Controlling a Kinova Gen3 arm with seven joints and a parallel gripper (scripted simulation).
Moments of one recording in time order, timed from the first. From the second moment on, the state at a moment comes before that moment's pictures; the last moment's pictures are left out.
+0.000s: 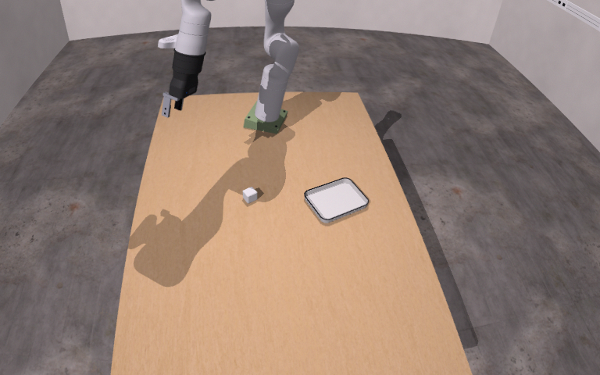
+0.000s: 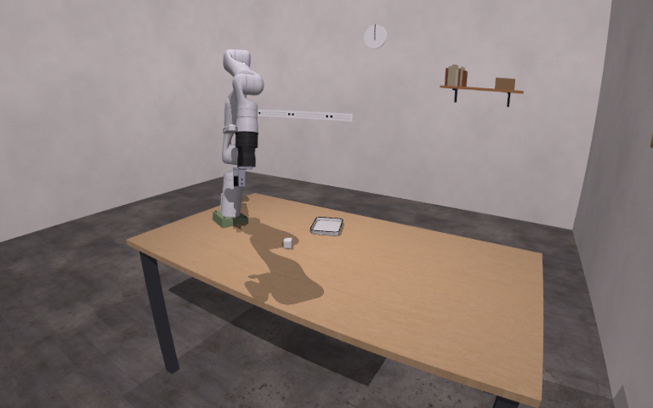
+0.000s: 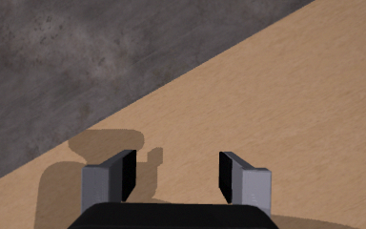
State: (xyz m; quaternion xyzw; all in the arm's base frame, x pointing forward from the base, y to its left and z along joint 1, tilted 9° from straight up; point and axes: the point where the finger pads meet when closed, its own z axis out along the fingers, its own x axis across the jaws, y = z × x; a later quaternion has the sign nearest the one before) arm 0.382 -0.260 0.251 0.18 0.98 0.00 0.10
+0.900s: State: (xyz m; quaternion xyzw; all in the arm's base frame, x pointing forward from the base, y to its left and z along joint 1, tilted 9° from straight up) arm 0.401 -0.030 0.068 -0.32 0.94 0.07 0.04
